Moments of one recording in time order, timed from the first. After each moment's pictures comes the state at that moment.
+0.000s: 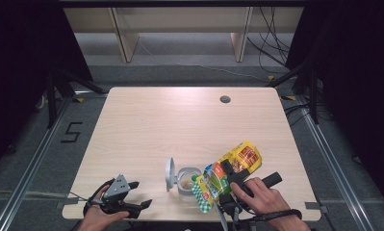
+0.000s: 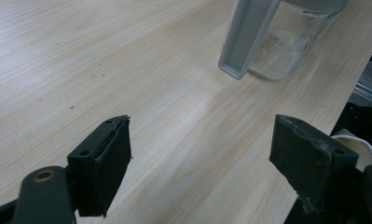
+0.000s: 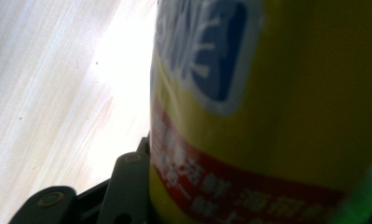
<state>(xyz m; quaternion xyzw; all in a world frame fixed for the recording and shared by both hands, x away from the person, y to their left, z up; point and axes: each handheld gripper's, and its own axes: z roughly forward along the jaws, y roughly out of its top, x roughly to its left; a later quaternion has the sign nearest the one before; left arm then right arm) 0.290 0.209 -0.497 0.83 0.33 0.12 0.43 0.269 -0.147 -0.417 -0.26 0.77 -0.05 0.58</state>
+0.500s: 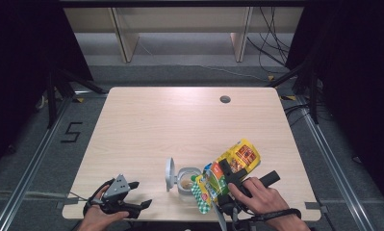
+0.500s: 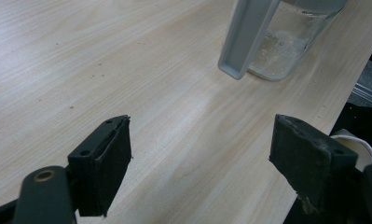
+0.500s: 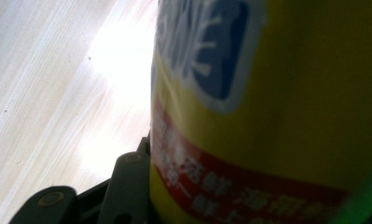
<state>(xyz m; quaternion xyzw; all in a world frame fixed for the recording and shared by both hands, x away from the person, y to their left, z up) 0.290 0.208 -0.498 0.83 0.33 0.12 0.44 0.269 -0.145 -0.416 -0.28 0.76 -0.07 0.59</state>
